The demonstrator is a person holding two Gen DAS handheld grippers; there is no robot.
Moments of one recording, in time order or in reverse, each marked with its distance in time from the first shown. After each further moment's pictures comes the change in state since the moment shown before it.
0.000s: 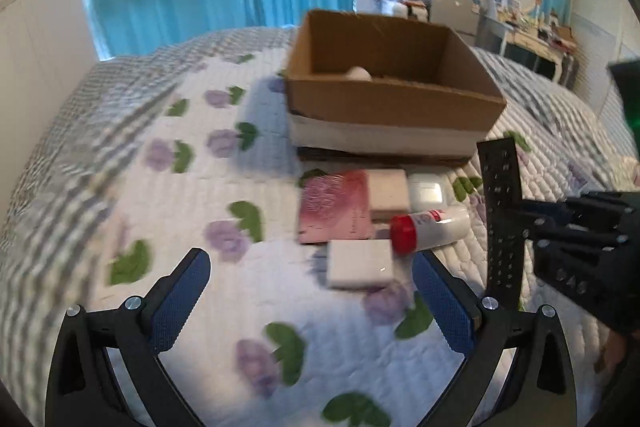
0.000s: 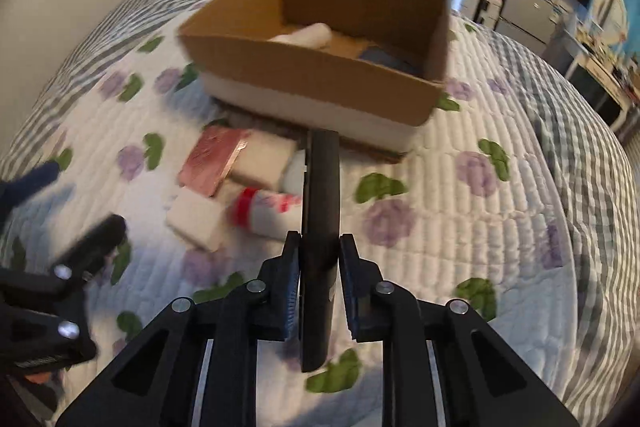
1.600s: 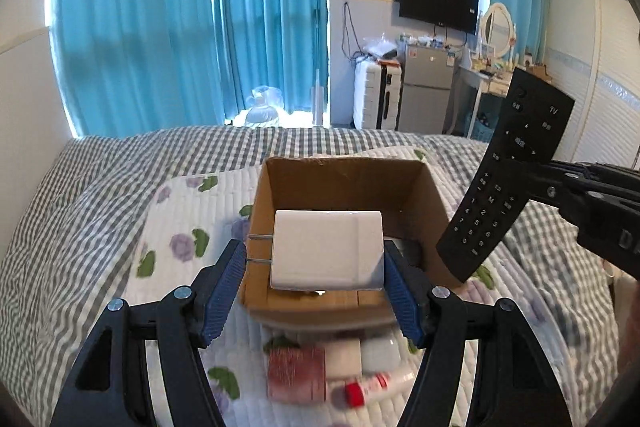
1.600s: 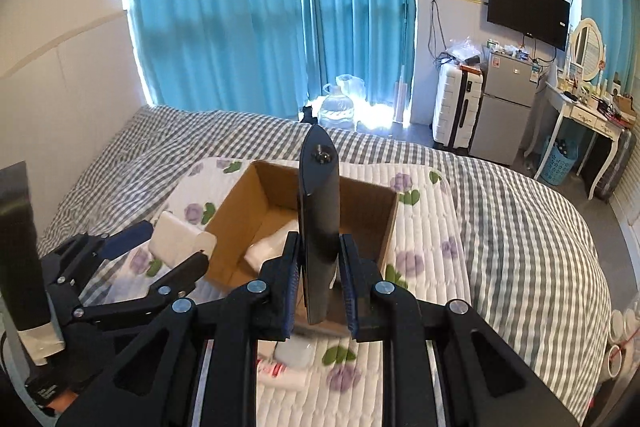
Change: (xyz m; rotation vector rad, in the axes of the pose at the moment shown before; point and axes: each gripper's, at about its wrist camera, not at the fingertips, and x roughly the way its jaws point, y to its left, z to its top) left arm -0.012 -0.015 0.154 0.025 -0.190 -0.078; right arm -0.109 -0.040 0.136 0.055 -0.332 0.037
